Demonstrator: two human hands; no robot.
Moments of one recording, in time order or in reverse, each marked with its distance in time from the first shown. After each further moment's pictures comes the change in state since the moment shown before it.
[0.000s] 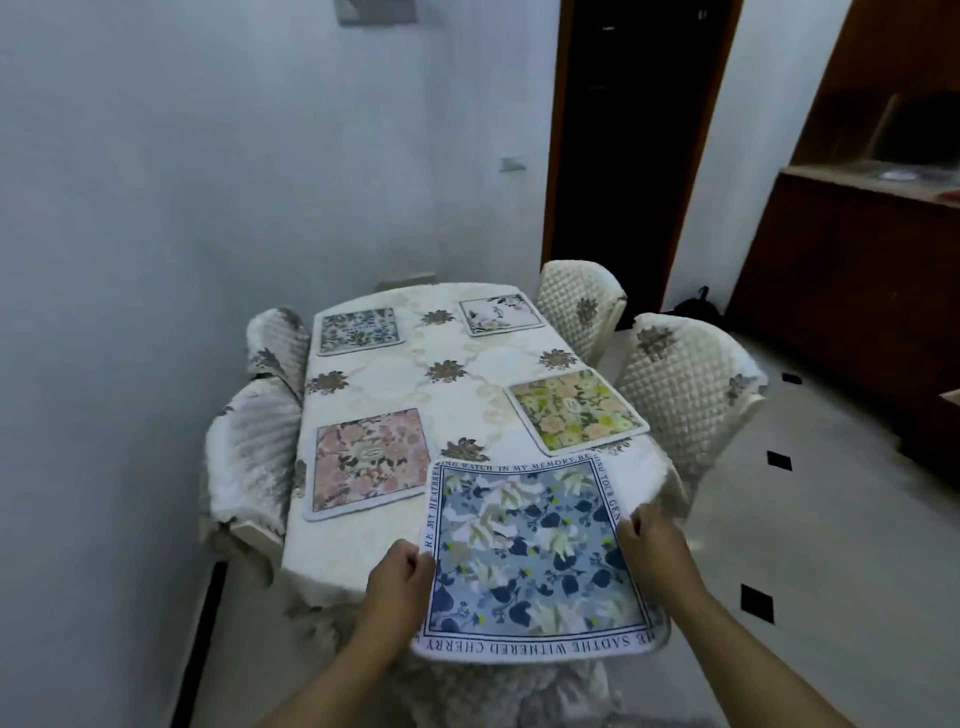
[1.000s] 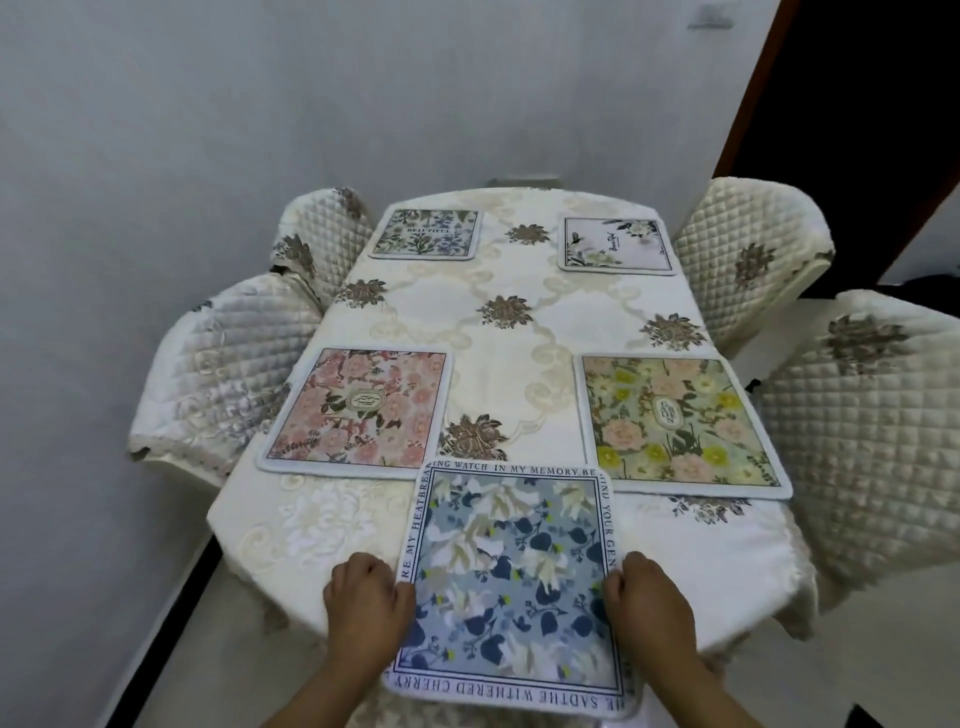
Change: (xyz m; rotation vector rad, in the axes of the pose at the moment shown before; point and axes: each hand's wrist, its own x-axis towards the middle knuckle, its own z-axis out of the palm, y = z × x) left_hand 0.146 -0.082 0.185 0.460 0.173 -0.375; right_hand 0.256 0.108 0.173 -0.292 -0.303 -0.255
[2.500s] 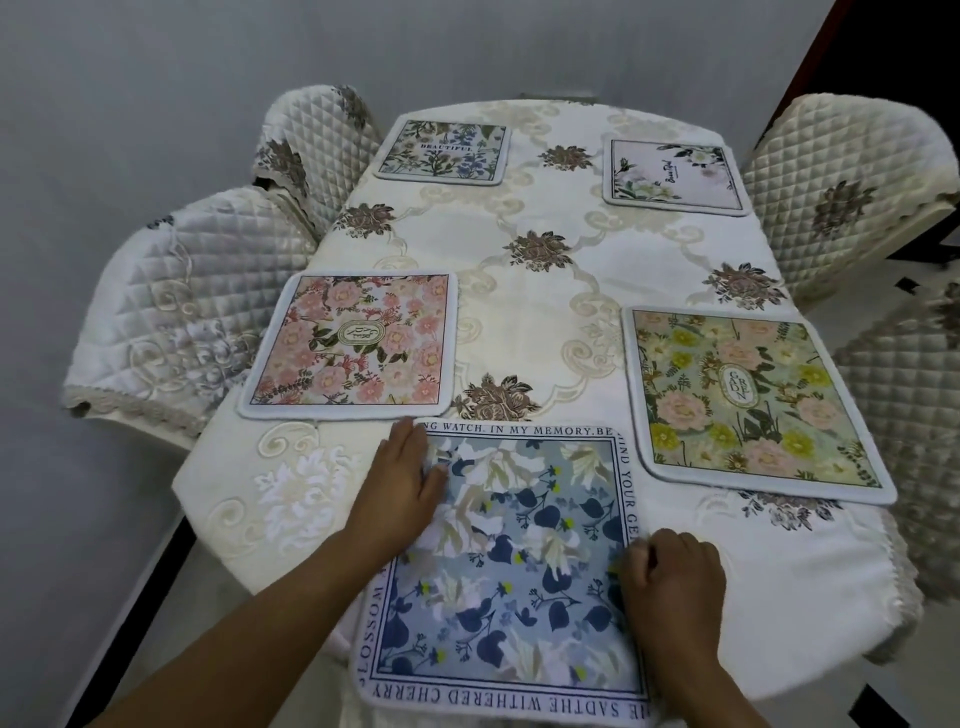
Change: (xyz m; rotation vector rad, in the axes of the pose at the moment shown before) left_hand 0.130 0.008 0.021 -0.163 -0.062 0.286; right_hand 0.033 -0.033 0.041 0.035 0.314 -0.129
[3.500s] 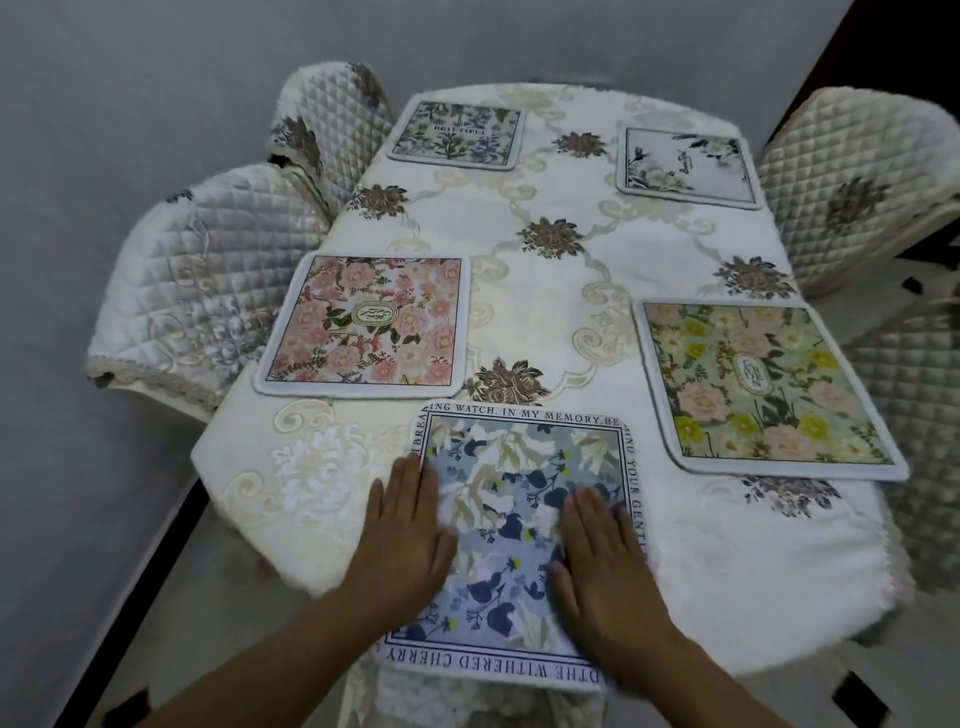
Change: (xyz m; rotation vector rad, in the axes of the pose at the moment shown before) left_hand -0.083 -0.001 0.013 0.281 -0.102 0.054; right_hand -0.028 -0.027 0.011 -0.152 -0.513 -0.470
